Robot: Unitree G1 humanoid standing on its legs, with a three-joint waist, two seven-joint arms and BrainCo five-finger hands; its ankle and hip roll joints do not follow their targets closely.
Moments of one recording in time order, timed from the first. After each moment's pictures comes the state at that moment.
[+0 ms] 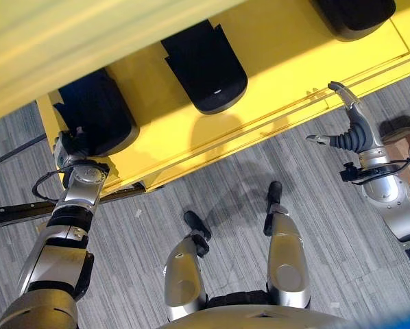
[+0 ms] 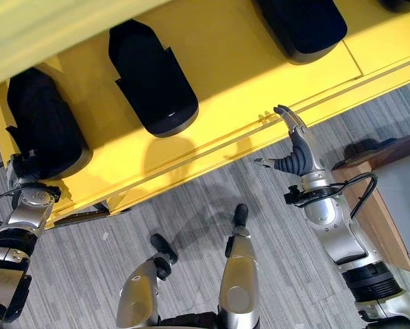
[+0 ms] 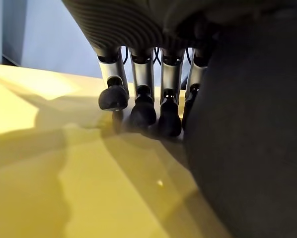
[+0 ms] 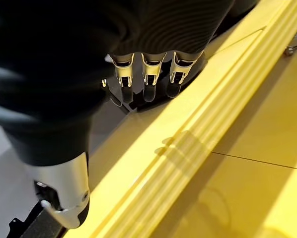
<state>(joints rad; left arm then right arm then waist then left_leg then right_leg) -0.53 0.69 -0.09 0.85 -0.09 0.09 0.58 -0.22 -0.81 0.15 -0.10 -0.14 -0.09 -0.29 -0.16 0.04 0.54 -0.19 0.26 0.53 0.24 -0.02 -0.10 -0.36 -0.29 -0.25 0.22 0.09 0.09</state>
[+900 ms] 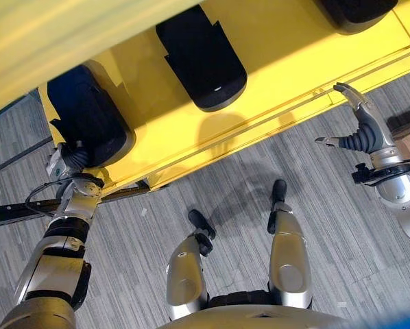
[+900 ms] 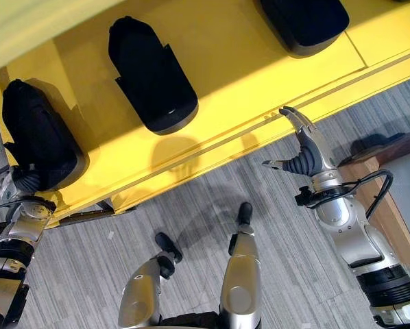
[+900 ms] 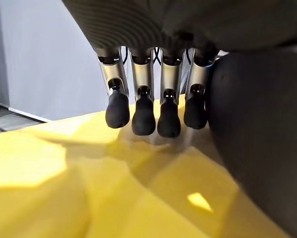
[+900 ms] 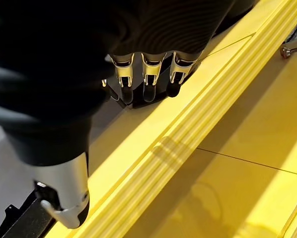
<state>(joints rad) -0.49 0.71 -0.12 0.87 0.11 0.10 0.59 -0.19 -0.88 0.12 -0.13 -0.14 -0.09 -0.23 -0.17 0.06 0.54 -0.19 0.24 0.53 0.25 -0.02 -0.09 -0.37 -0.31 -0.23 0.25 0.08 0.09</state>
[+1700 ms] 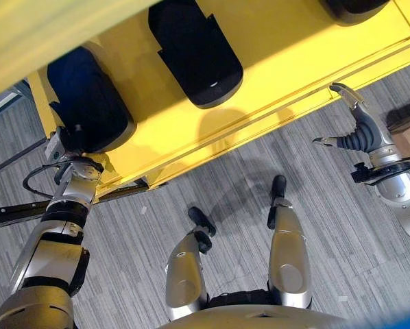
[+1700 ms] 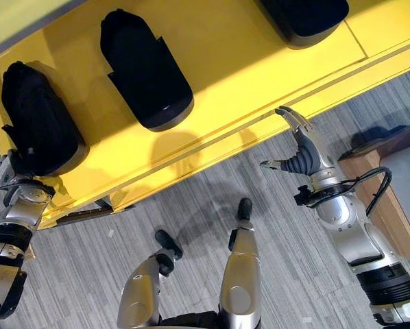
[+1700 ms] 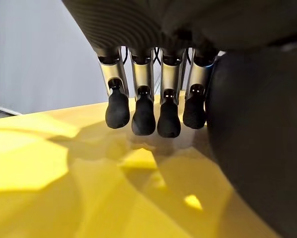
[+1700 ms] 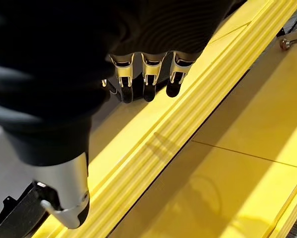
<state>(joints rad) -0.60 0.73 -0.16 0.86 0.01 0.17 0.56 -0.21 -0.89 0.12 -0.13 -0.14 -0.08 -0.20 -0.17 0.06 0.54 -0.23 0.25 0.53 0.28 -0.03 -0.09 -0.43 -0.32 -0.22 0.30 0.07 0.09</state>
